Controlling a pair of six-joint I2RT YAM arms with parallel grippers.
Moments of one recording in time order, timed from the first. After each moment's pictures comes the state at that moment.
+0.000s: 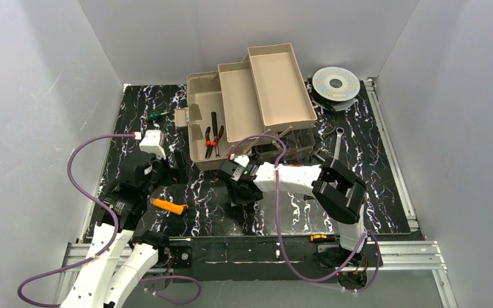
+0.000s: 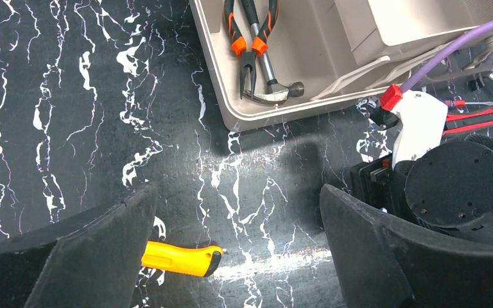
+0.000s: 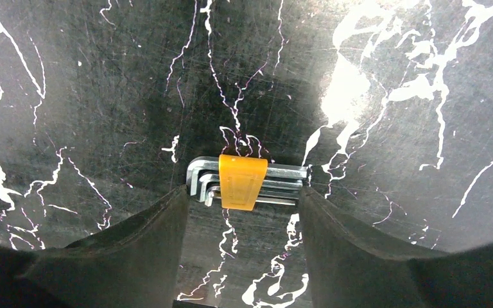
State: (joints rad) left arm -0.31 0.61 0.83 -0.72 -0.06 -0.23; right arm 1.15 1.92 1.33 -0.71 0.22 0.81
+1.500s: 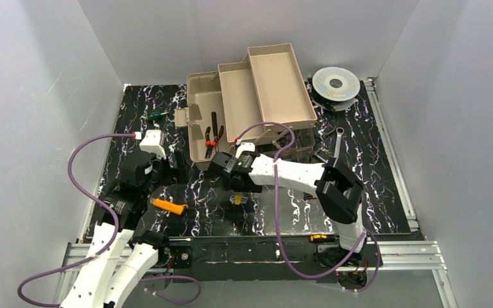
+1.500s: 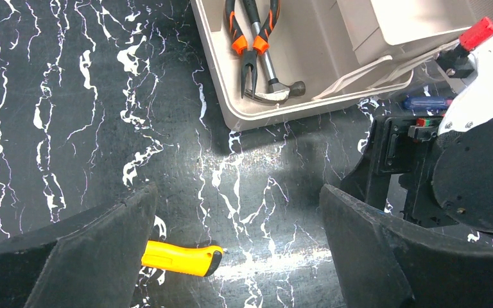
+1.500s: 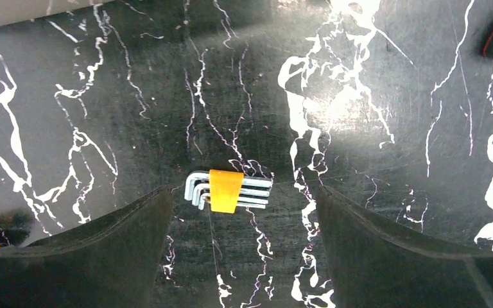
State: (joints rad) left arm -0.31 0.62 0.83 -0.72 -0.06 -0.23; right arm 1.15 1.94 1.54 -0.92 0.43 1.10
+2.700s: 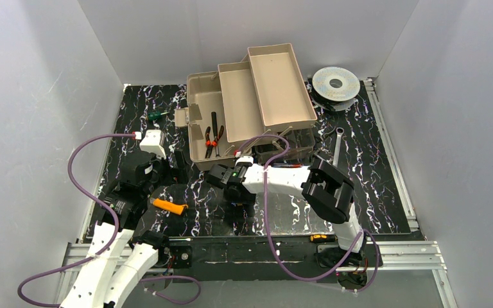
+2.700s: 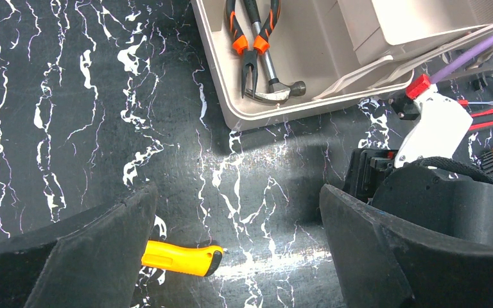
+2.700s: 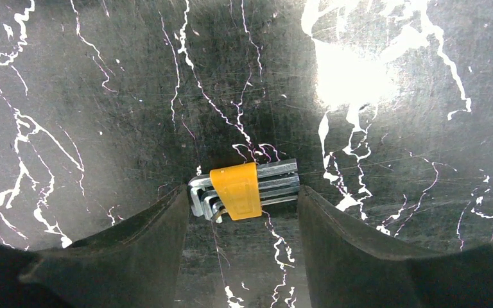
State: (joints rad) left arm -0.31 0.62 0.83 -0.72 -0.07 -0.23; right arm 1.19 2.01 1.46 -0.84 0.37 1.22
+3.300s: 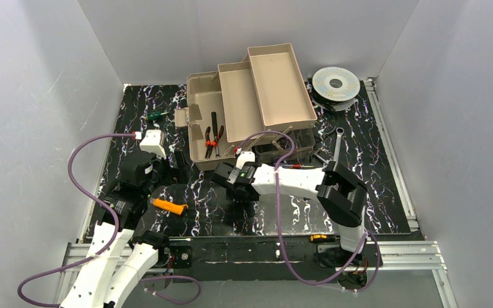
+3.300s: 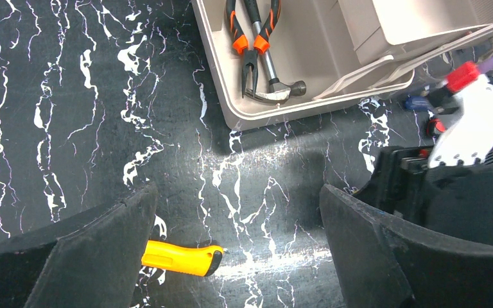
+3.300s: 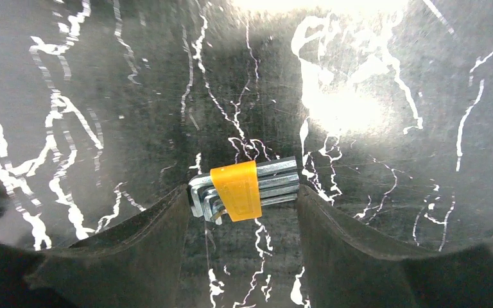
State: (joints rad) left arm -0.31 0.62 0.83 -0.72 -0.07 -0.23; right arm 1.20 1.92 1.39 -0.79 0.41 1.13
